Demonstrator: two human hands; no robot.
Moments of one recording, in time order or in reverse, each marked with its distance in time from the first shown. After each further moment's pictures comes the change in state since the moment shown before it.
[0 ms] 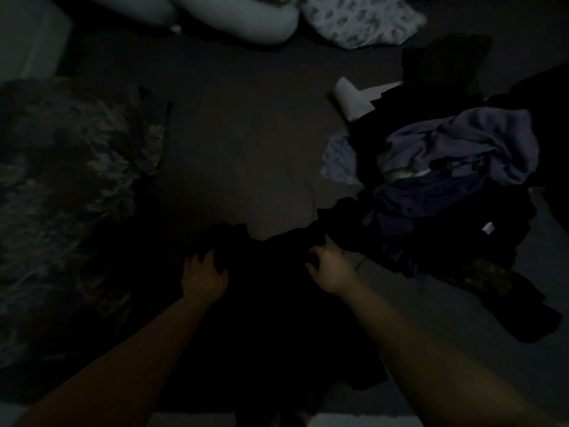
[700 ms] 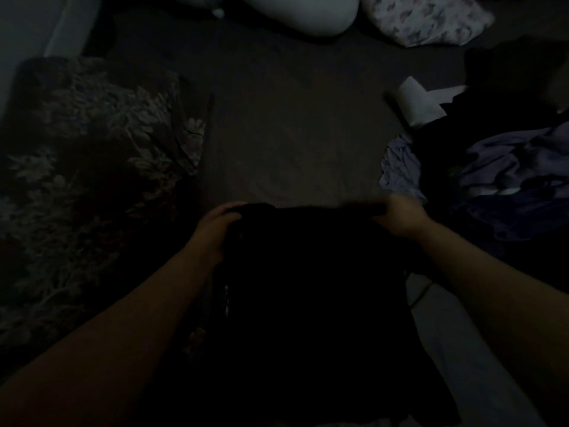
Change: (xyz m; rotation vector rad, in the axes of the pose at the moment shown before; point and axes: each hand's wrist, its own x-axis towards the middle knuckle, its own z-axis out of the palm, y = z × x) left_hand 0.102 -0.016 -0.092 -1.179 -0.143 0.066; right_hand 0.106 -0.038 -0.078 -0.312 0.170 0.067
